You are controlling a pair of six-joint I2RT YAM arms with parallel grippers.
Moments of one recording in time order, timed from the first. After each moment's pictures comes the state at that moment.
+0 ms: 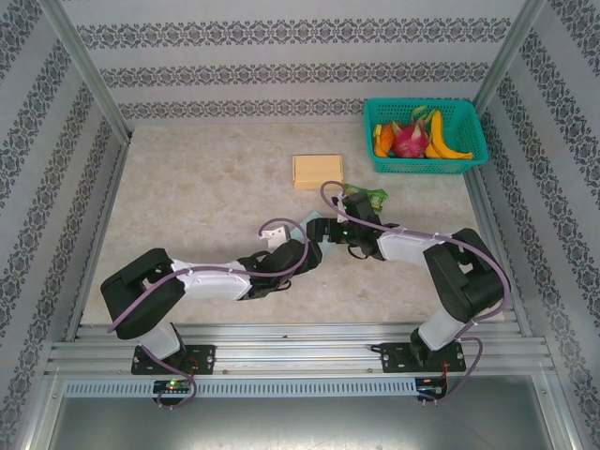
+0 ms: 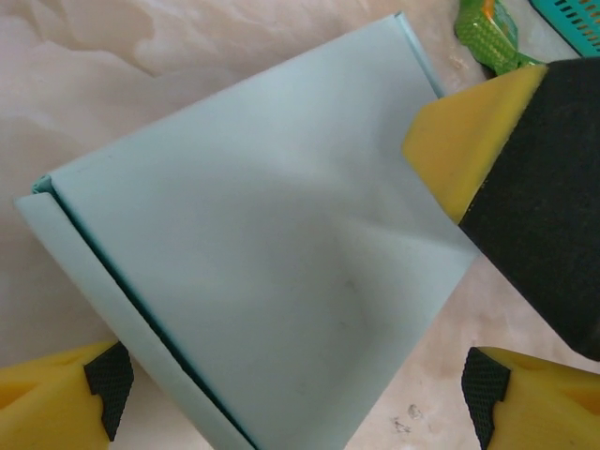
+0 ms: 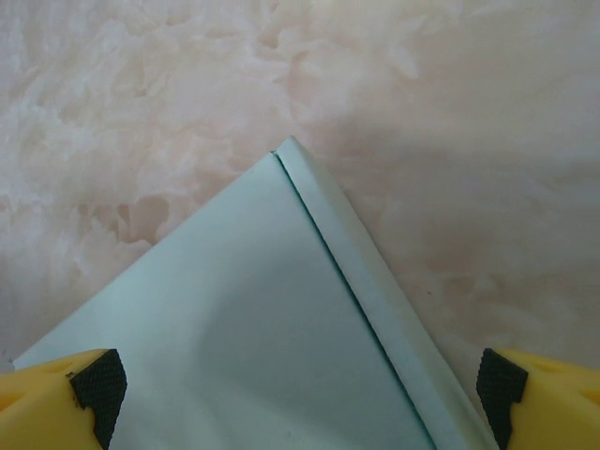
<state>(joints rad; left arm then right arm) -0.95 1.63 0.76 0.10 -0.35 -1.16 0.48 1.62 0.74 0.12 -0.23 0.49</state>
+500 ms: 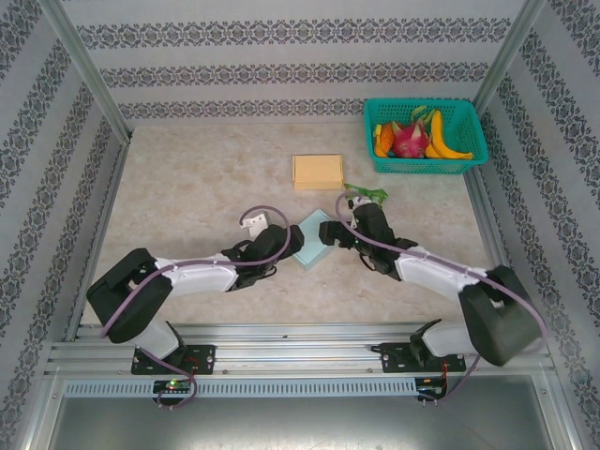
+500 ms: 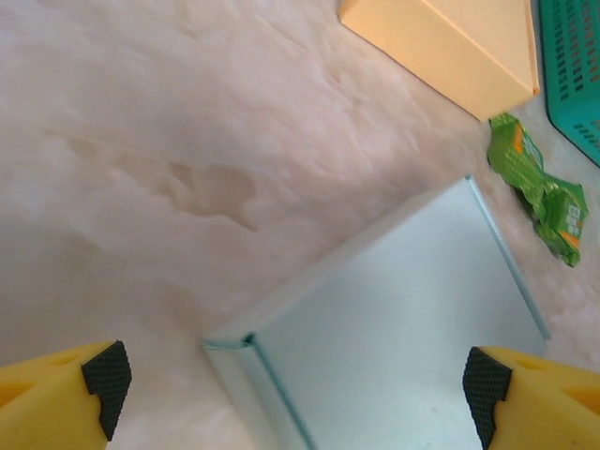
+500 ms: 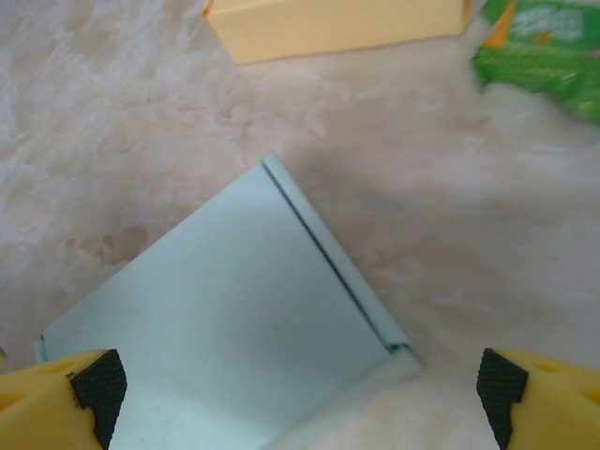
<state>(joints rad) -0.82 1.54 0.70 0.11 -0.39 -1.11 0.52 1.32 0.59 0.06 0.03 0.49</state>
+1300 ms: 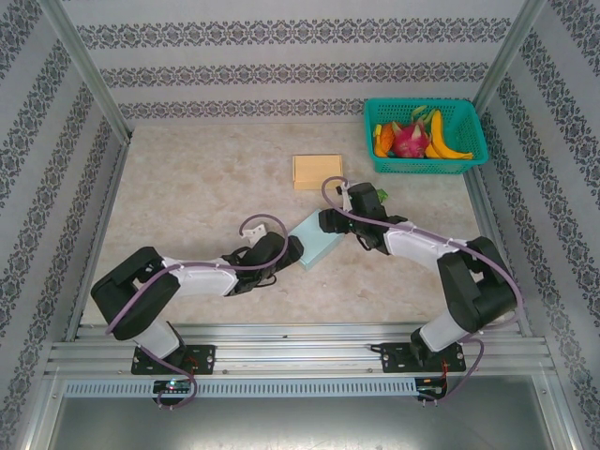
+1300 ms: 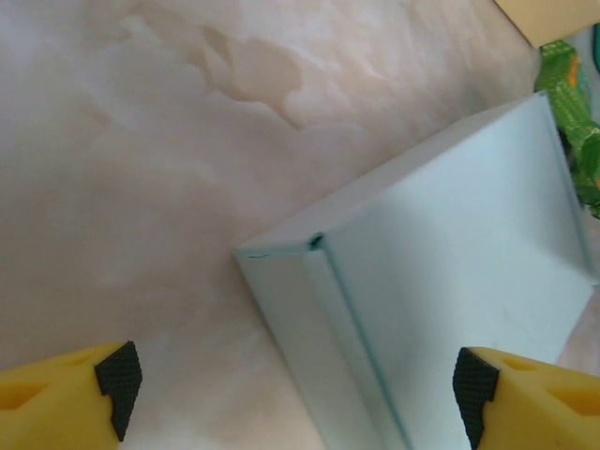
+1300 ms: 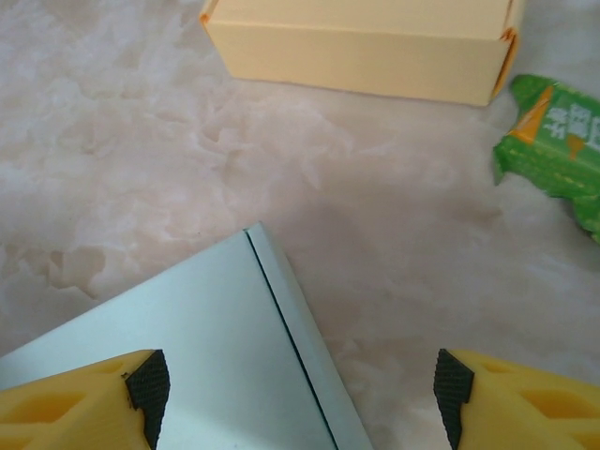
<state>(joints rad) -0.82 1.60 0.65 0.17 -0.25 -1.22 0.45 1.57 0.82 -0.01 -0.08 0.27</state>
